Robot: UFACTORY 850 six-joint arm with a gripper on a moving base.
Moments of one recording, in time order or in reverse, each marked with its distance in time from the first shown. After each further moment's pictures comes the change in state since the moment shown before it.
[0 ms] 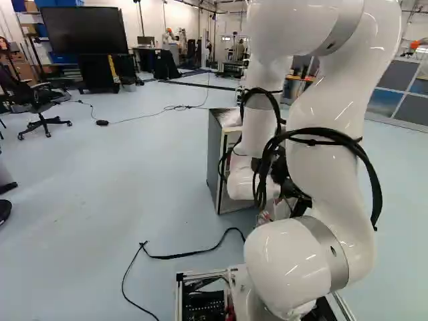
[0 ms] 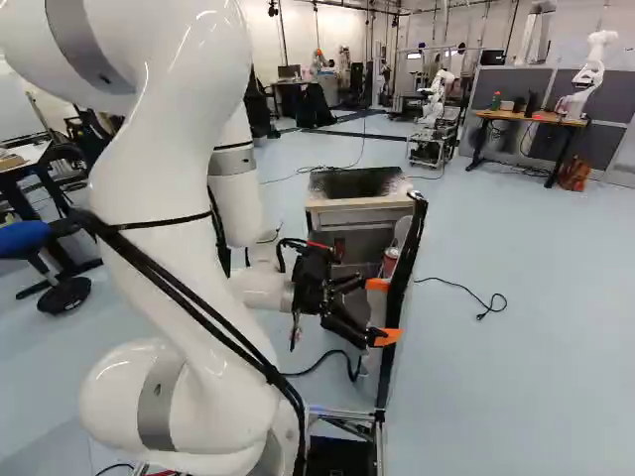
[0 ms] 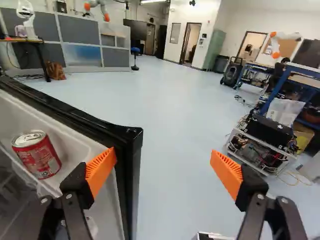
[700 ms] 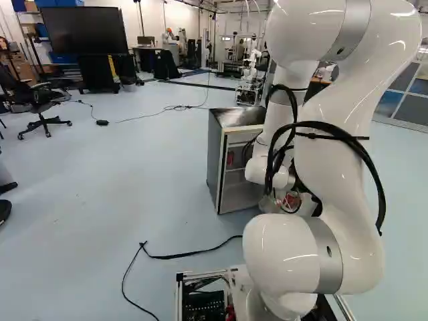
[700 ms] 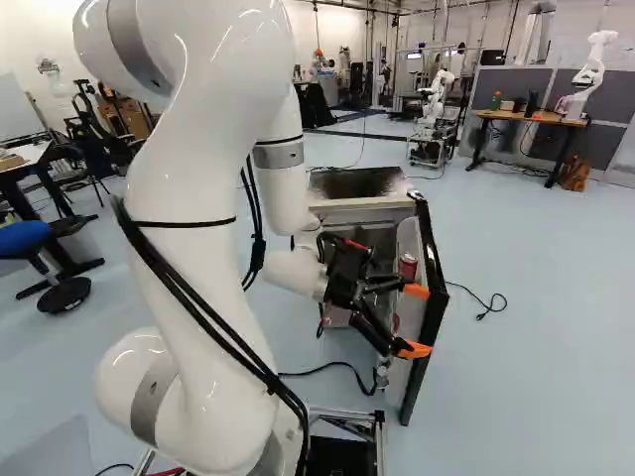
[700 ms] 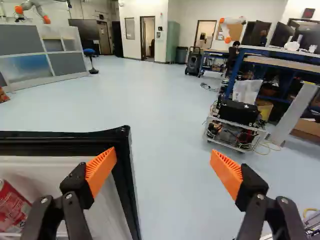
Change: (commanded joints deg) arm -16.2 -3.1 -8.3 0.0 0.0 0.0
